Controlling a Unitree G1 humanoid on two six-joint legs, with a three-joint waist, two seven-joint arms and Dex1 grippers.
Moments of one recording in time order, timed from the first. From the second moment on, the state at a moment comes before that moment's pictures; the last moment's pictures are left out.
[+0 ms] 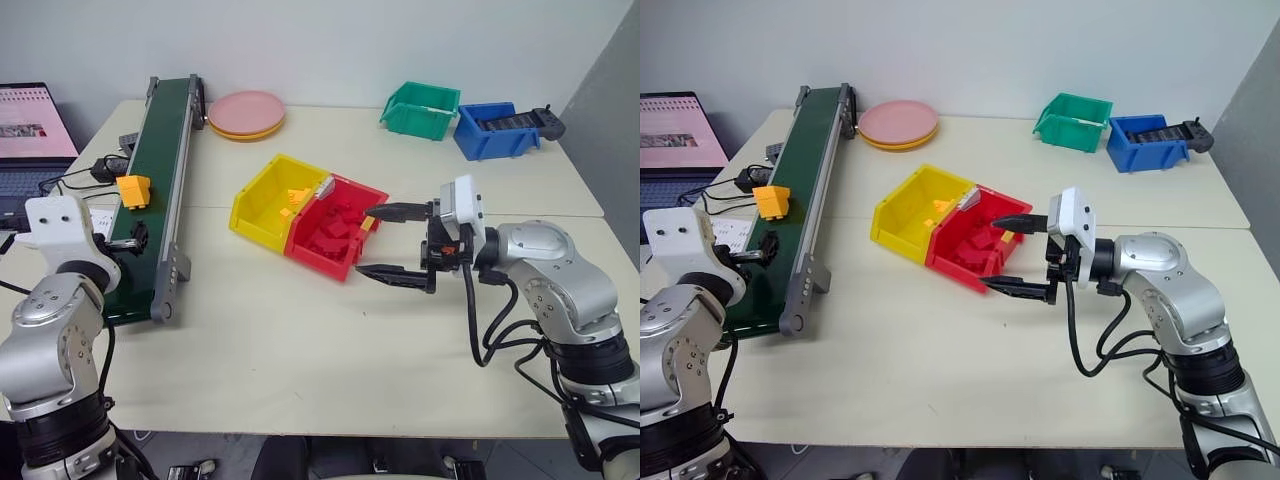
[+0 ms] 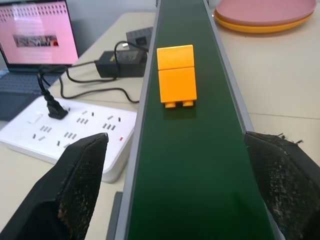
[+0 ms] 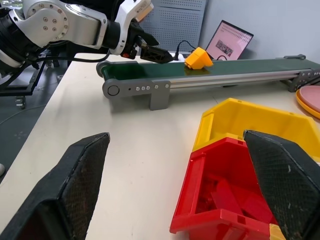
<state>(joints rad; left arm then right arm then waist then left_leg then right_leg) -0.26 0.55 0.54 -0.30 -0.31 0.88 -0.12 -0.55 -0.59 0.10 -0.31 0.53 0.49 1.02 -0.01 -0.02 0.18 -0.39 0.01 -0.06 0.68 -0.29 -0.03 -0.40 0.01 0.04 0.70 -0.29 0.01</state>
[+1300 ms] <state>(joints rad) -0.40 0.55 0.41 -0.55 -0.37 1.05 -0.13 -0.58 -0.62 0.10 -0.35 0.56 0.54 1.03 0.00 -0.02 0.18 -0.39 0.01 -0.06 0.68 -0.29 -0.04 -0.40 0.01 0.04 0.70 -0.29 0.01</state>
